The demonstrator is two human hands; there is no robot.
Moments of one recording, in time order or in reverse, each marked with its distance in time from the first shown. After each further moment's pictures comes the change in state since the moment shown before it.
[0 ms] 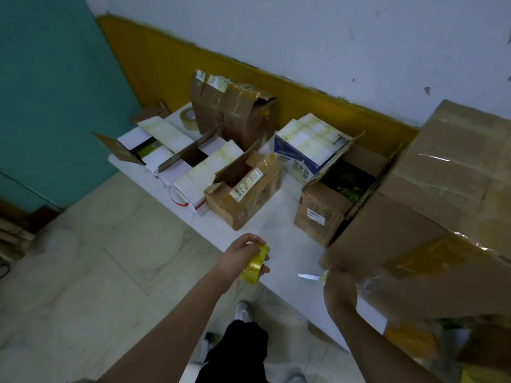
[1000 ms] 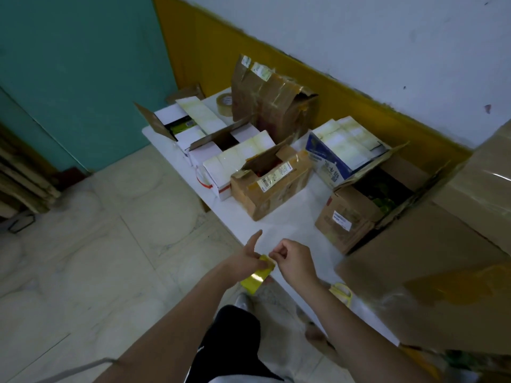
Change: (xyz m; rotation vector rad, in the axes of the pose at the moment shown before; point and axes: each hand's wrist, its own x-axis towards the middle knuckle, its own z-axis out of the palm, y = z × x) left_hand 0.021 -0.058 -0.036 0.290 -0.082 -0.022; right_hand -0.044 -0.135 0.004 0.146 -0.084 -0.592
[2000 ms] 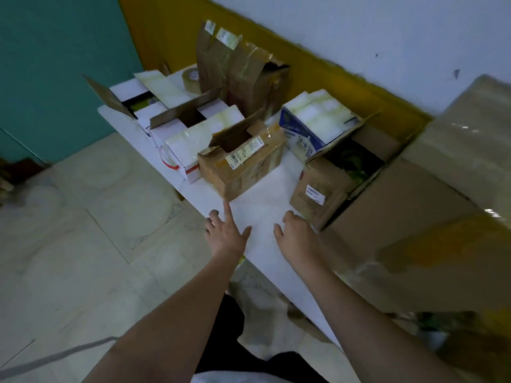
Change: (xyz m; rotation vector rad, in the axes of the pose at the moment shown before) left_hand 0.094 -0.042 0.050 0.736 0.772 -0.050; right_hand 0.007 0.051 -0.029 -0.497 0.136 0.067
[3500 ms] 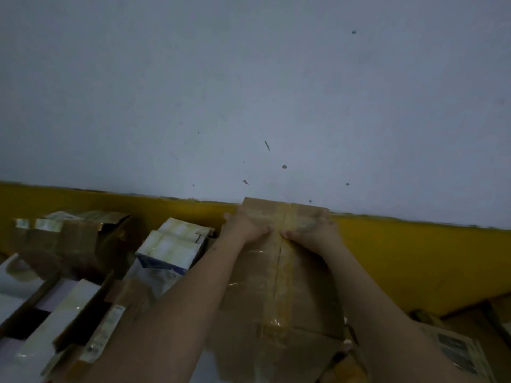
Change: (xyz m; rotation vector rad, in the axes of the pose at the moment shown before) left_hand -0.077 0.451 -0.205 -0.031 -0.483 0.649; right_hand -0.006 0.233 -0.352 0.485 0.225 0.916
